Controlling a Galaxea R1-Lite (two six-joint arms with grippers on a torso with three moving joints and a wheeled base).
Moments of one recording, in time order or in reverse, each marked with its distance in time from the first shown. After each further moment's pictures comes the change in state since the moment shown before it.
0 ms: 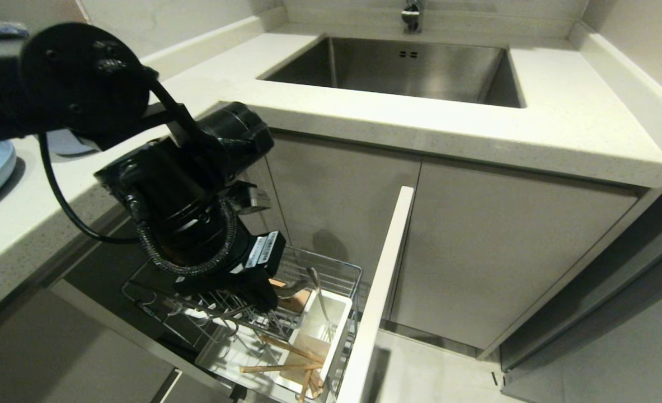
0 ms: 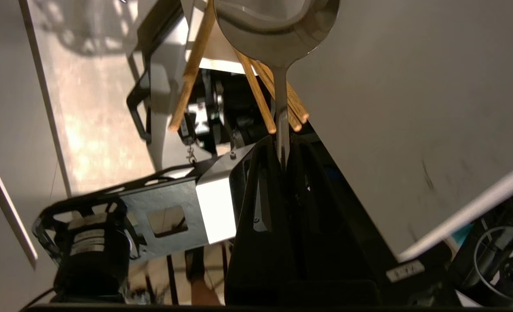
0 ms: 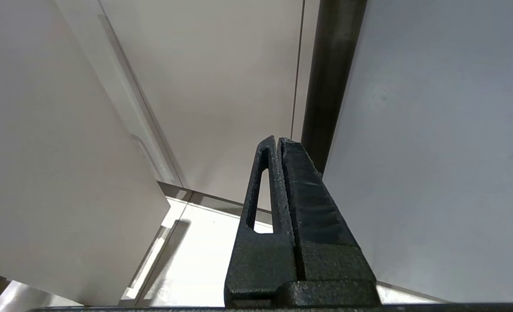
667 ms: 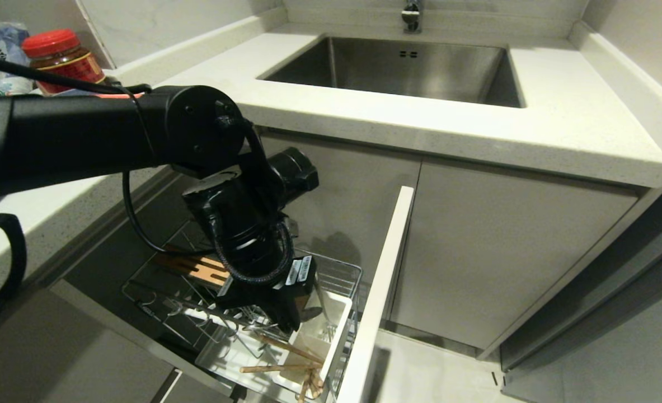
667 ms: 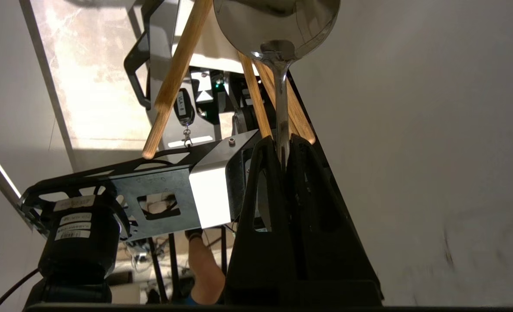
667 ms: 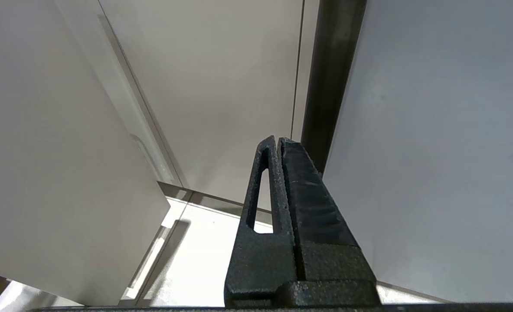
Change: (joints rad) left arm -0.026 0.173 -0.078 0.068 -0.023 -0.042; right arm 0.000 0.000 0.000 0.000 0.000 0.000
